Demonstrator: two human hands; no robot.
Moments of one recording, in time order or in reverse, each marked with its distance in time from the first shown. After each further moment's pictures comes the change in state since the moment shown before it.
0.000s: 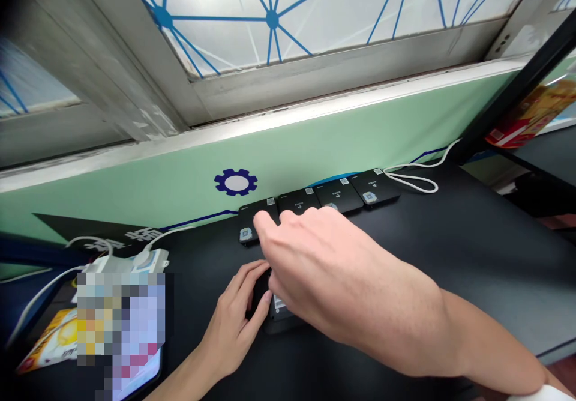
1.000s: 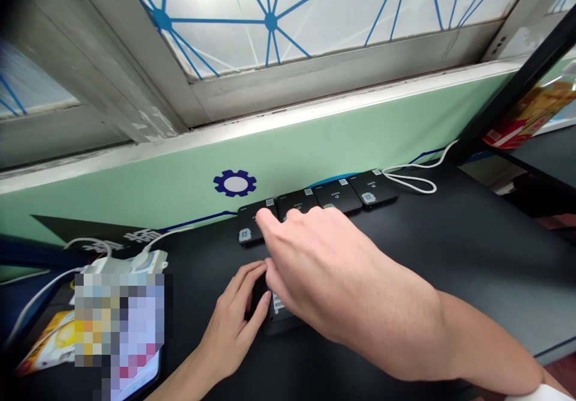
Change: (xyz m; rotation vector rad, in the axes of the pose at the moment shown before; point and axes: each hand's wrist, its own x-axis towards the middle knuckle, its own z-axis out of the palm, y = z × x) left_hand -0.001 0.001 -0.001 -0.013 -0.010 -0.014; right_hand 0.005 -0.003 -0.006 -0.005 -0.056 0.082
